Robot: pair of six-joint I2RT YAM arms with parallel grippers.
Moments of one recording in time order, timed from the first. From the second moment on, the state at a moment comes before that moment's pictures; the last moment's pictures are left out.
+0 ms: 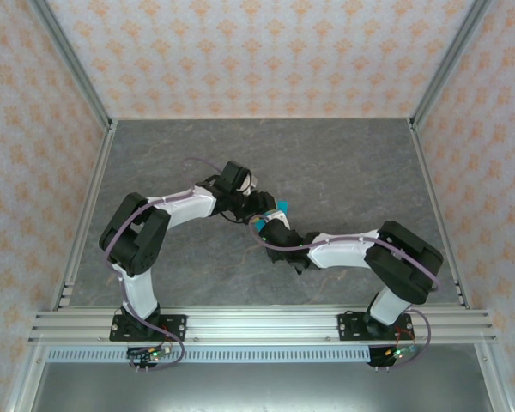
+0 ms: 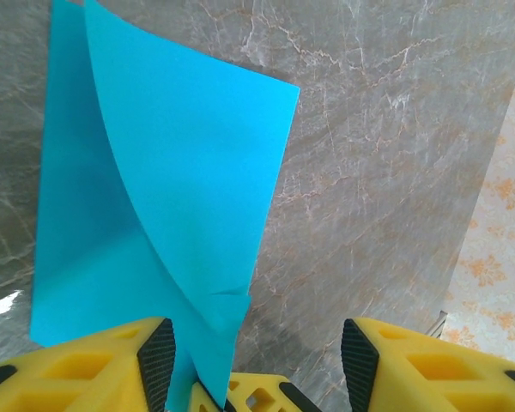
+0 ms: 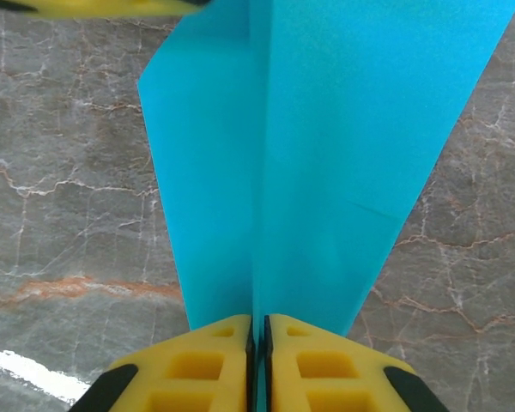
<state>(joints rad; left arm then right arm) -0.51 1.84 1.13 -0.22 0.52 -0.93 0.95 1.63 0.73 -0.11 0.32 0.45</state>
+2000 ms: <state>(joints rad) -0.54 1.97 1.10 -0.09 0.55 -0.92 0.78 1.50 0.50 0.16 -0.01 0.55</state>
